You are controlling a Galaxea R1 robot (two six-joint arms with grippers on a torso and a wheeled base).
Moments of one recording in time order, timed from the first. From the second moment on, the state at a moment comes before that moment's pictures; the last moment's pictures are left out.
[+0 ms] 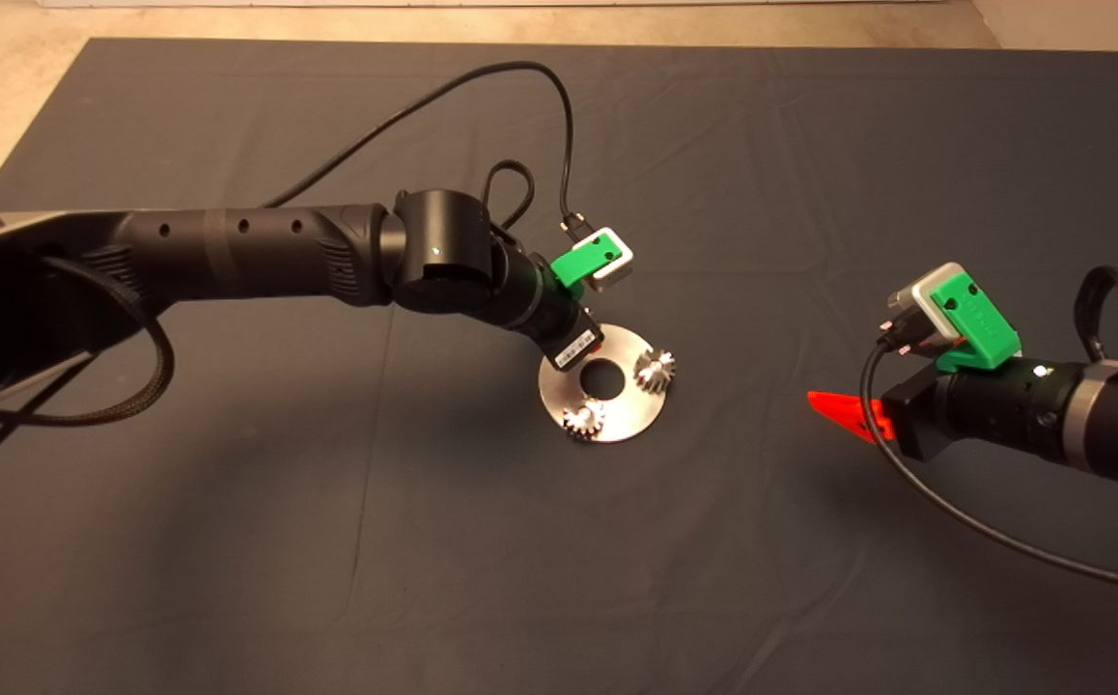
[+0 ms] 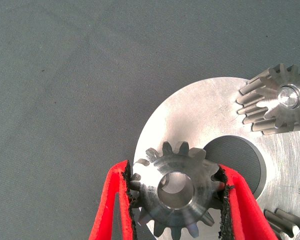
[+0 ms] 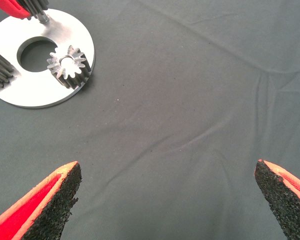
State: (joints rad) left arm -0.30 2.69 -1.18 0.71 1.02 -0.59; right arm 0.21 2.00 -0.41 -1.13 -1.31 1.15
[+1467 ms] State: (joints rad) left arm -0.30 2.69 -1.20 0.71 1.01 -0.58; right arm 0.21 2.00 -0.41 -1.13 -1.31 1.15
